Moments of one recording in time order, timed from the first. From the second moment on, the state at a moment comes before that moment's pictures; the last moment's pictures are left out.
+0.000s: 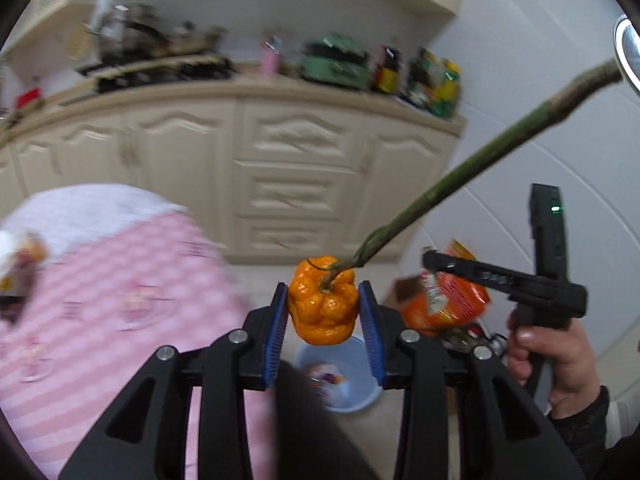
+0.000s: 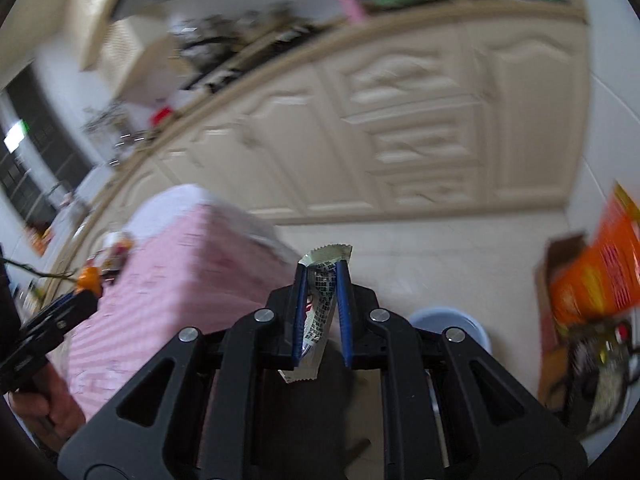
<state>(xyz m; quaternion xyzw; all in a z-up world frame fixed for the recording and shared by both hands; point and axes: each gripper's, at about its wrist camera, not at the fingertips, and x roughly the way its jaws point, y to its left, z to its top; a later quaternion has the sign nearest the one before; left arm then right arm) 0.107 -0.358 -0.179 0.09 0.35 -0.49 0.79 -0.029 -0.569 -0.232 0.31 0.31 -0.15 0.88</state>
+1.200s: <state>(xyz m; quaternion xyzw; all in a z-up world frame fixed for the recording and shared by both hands) 0.113 -0.513 -0.330 0.18 0.49 -0.45 0.73 -0.058 -0.657 -0.369 0.43 0.37 -0.24 0.79</state>
